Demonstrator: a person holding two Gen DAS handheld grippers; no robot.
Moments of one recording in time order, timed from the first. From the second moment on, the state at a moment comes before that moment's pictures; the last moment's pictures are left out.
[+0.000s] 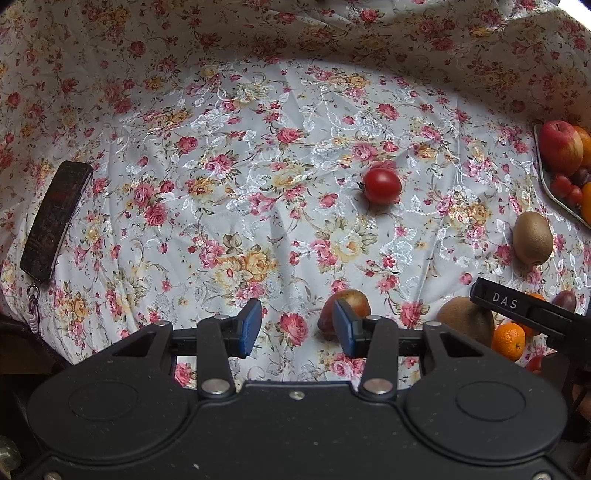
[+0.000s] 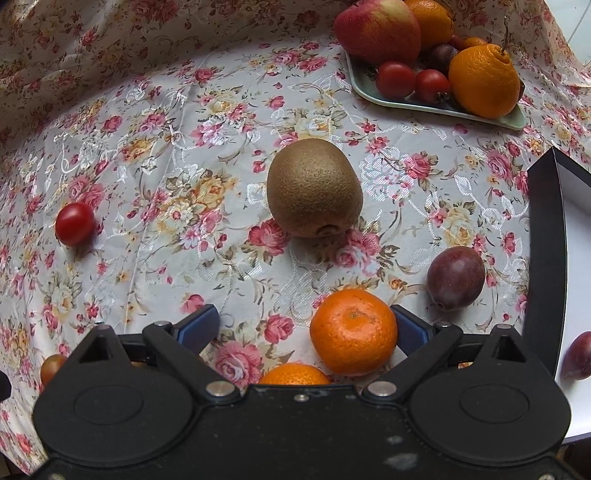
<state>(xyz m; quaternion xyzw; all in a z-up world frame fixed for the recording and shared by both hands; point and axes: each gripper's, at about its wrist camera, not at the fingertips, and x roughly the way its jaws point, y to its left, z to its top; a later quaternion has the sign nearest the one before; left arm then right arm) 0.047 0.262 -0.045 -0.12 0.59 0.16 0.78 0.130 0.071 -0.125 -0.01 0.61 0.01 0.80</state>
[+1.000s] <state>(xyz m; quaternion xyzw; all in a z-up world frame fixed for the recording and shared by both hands) 0.050 0.247 -0.039 -0.12 0.59 0.16 0.78 0.117 0.069 -0.124 -0.01 0.58 0.02 0.81</state>
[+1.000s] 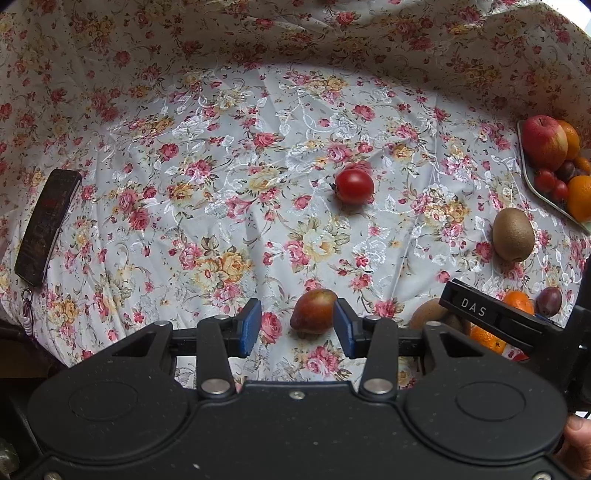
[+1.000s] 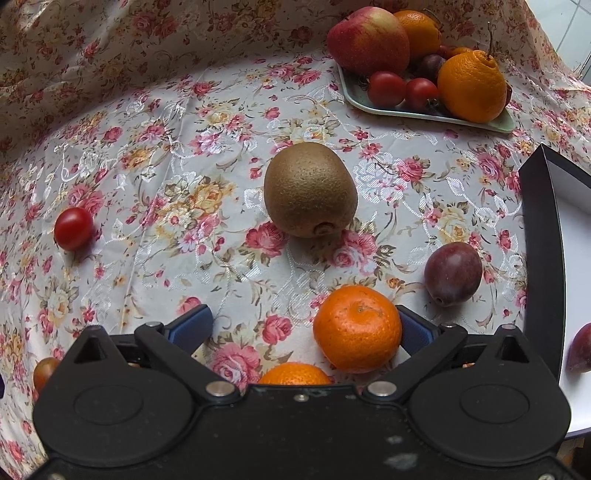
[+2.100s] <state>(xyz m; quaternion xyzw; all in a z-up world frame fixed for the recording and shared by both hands) 0.053 0.248 -0.058 -0.11 0.61 0.16 0.77 0.131 0.075 -0.129 -0.01 0.60 0.00 0.80</state>
